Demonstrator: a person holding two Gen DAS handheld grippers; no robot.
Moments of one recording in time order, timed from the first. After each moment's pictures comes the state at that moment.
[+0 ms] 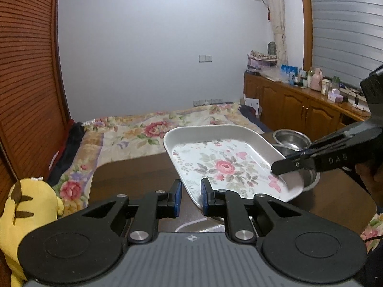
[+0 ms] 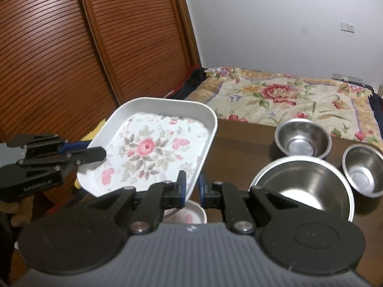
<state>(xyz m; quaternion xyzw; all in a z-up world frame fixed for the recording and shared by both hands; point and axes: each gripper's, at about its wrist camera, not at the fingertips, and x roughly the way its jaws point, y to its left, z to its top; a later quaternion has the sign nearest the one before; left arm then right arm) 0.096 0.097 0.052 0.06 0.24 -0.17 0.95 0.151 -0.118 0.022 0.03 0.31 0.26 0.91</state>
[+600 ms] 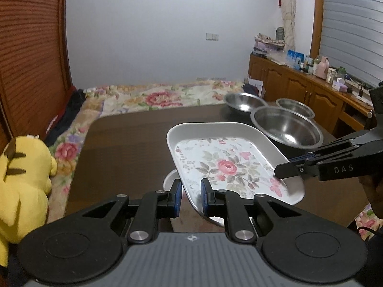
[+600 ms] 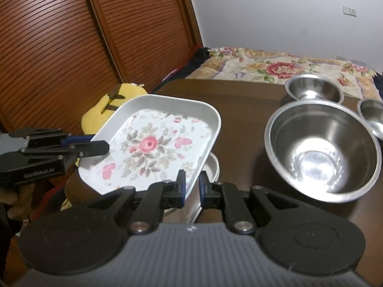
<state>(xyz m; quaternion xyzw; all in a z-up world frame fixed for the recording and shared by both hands) 0.077 0.105 -0.008 0.04 0.30 -0.16 0.94 0.122 -0.107 -0.035 0.04 0.34 0.26 0.90</state>
